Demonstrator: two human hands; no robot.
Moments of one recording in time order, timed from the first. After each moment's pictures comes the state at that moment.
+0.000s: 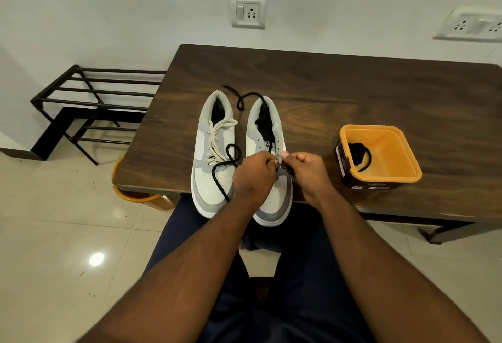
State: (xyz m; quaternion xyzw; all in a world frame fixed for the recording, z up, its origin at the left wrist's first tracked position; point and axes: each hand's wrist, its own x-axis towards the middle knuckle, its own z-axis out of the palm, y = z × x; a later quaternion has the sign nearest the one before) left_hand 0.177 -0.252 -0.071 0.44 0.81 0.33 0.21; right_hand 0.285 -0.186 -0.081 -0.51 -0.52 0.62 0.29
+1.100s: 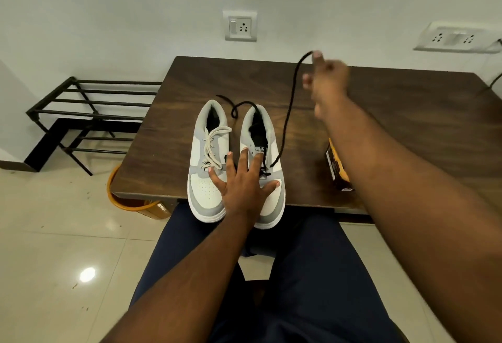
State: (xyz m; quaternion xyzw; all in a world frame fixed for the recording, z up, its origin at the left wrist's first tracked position) left_hand 0.186 -0.274 -0.092 0.49 0.86 0.16 0.04; right_hand 0.249 -0.090 0.061 -0.54 -0.48 0.51 0.48
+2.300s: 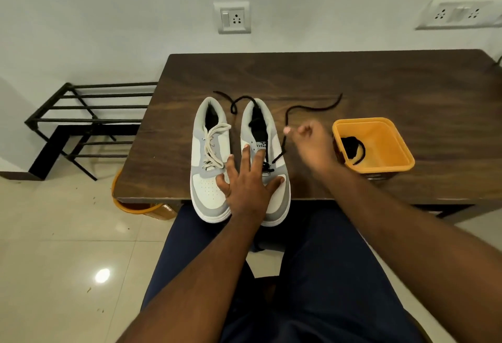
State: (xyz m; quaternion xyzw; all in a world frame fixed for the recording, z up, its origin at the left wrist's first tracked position) left_hand 0.189 -0.276 -0.091 0.47 0.86 0.17 0.08; right_hand 0.283 -0.152 -0.047 -0.58 -0.63 0.43 0.29
